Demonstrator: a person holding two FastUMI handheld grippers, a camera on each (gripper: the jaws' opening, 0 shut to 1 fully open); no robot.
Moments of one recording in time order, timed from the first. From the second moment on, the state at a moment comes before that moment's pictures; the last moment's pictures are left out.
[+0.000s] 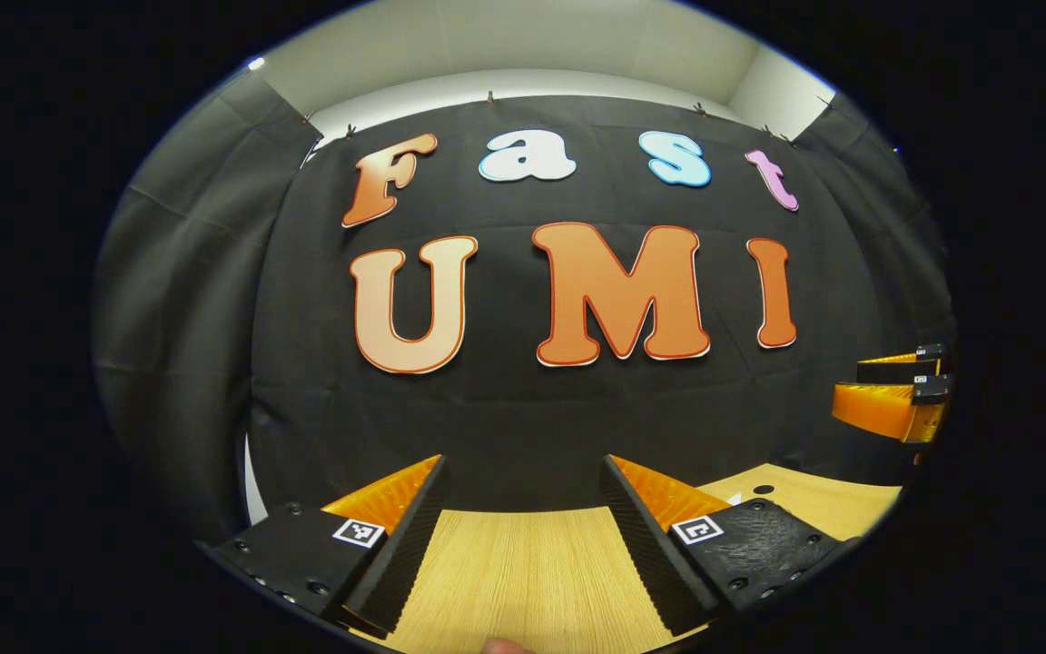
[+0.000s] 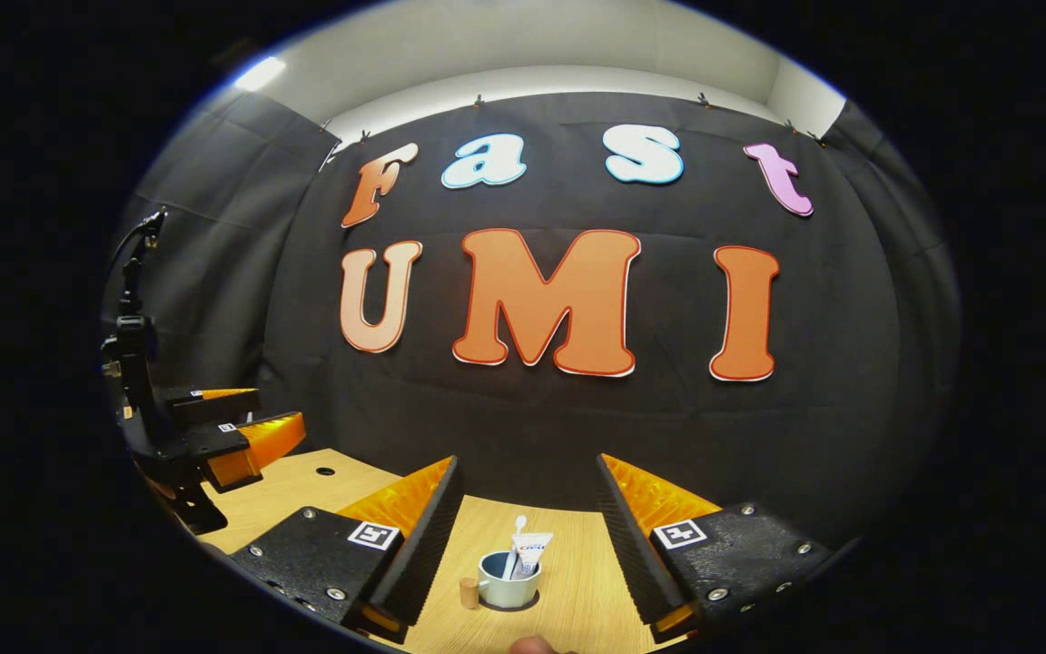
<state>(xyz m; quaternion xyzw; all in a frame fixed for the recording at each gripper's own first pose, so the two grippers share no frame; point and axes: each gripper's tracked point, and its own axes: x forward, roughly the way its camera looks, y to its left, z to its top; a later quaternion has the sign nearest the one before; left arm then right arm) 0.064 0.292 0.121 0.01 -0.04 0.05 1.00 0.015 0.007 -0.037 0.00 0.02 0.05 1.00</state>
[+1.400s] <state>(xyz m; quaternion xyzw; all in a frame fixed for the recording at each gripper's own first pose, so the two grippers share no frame) 0.058 0.283 0.100 0.01 -0.03 0.06 1.00 0.001 0.008 -0.043 0.02 0.02 0.06 1.00</state>
